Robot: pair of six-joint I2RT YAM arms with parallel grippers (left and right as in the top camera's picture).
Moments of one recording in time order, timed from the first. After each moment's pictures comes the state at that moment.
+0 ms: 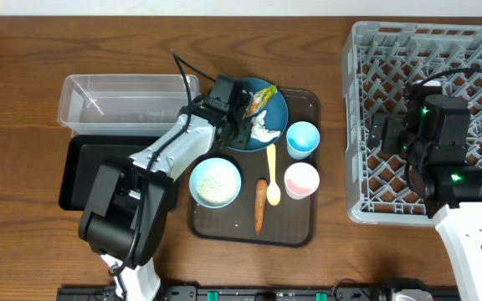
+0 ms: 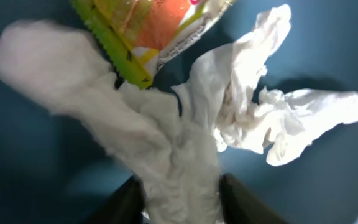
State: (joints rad) left arm -0.42 1.91 1.22 -0.48 0.15 -0.13; right arm 0.03 1.15 0.95 -0.52 0.08 0.04
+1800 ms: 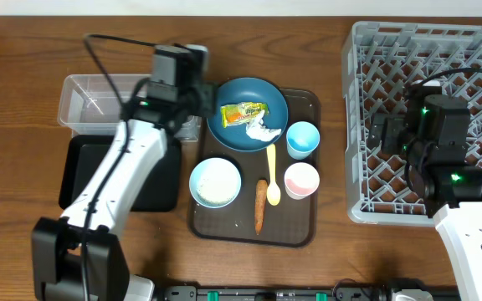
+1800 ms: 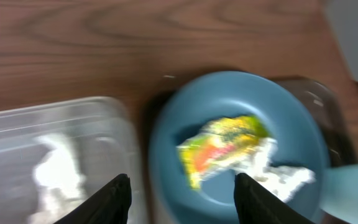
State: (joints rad) left arm -0.26 1.62 1.24 -0.45 0.13 -0.11; right arm 0.03 1.15 0.95 -0.52 0.08 0.04
